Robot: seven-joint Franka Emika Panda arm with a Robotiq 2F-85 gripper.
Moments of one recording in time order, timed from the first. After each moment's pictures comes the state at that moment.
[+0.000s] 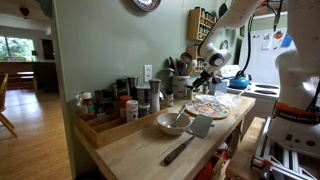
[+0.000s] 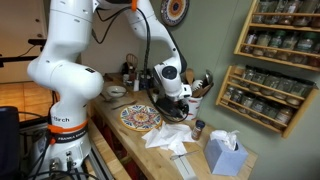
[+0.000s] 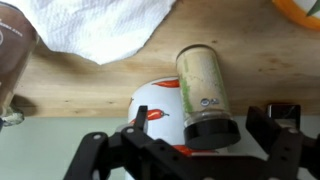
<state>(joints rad) 0.53 0.16 -0.72 -2.44 1.78 2.82 -1.94</state>
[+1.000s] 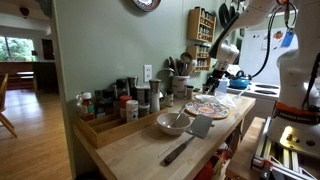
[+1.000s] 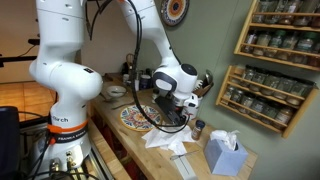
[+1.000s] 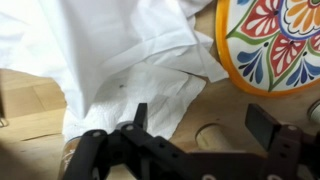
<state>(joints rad) 0.45 -0.02 -0.89 -2.59 0.68 2.61 -0.95</state>
